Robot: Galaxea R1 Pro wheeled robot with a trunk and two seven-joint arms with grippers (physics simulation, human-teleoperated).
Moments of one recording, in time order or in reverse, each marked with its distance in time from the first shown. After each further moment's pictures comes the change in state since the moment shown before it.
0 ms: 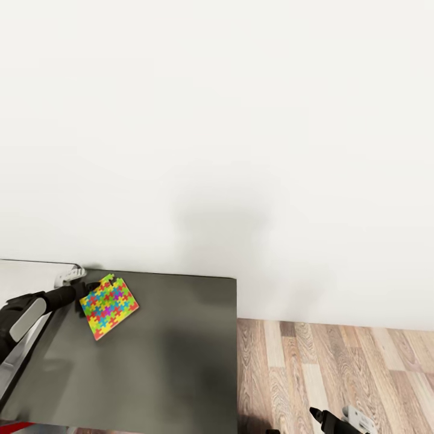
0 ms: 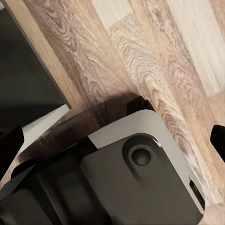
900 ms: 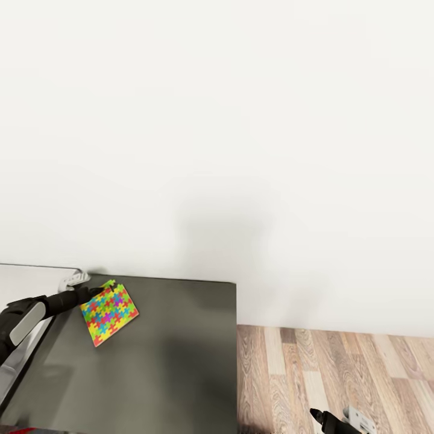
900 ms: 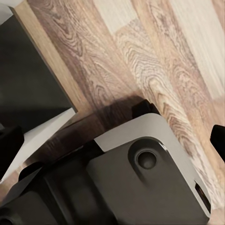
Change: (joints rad) left arm 0.003 0.007 -0.036 0.031 -0.010 0.012 -0.109; right arm 0.001 -0.005 0.003 0.001 -0.016 0.022 -0.001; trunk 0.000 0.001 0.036
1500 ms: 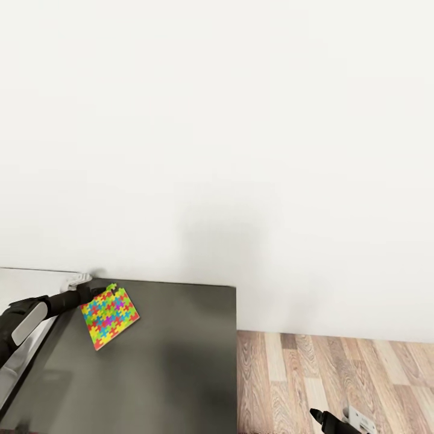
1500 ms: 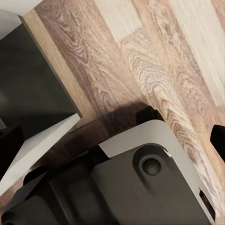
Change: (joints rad) left arm 0.000 -0.007 -0.001 0.000 0.000 0.000 -0.006; right arm 0.000 0.000 0.000 0.000 0.000 0.000 0.000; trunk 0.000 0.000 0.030
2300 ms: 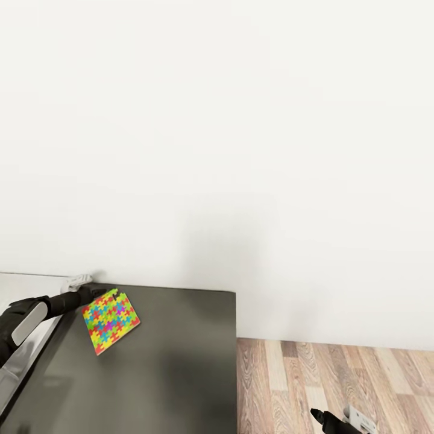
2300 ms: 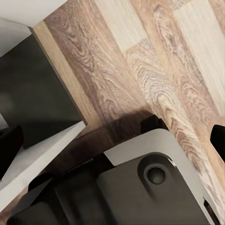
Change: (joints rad) left arm 0.000 0.000 0.000 0.000 0.001 0.028 0.000; right arm 0.000 -0.003 0.000 0.000 0.000 0.001 0.000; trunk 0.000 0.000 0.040
